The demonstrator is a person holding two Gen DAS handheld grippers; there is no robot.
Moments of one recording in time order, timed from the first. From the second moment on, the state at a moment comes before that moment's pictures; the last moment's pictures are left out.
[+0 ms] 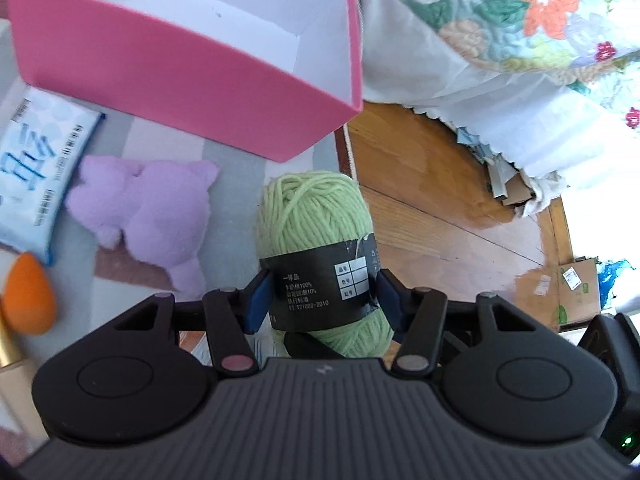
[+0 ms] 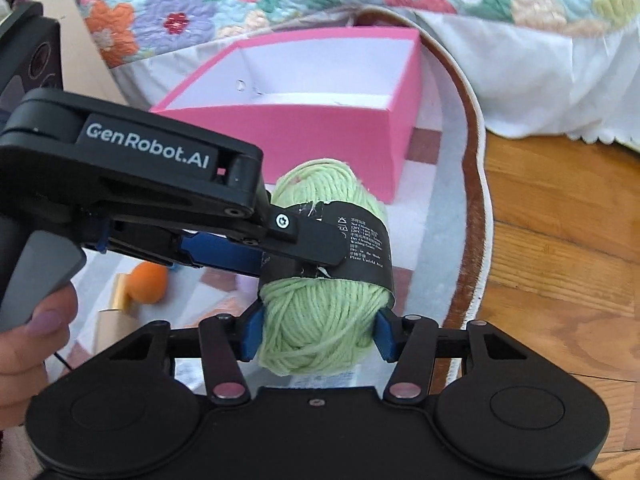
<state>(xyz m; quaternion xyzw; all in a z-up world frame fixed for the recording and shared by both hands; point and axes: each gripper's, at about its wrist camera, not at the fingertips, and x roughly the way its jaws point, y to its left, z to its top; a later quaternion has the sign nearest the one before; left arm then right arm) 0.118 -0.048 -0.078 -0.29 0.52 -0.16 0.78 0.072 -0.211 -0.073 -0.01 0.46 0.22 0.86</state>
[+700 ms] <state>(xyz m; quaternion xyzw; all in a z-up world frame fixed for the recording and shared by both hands) 0.123 0.011 0.092 -0.29 0.47 -0.17 0.81 0.082 -0.162 0.083 -0.03 0.41 0.24 0.88</state>
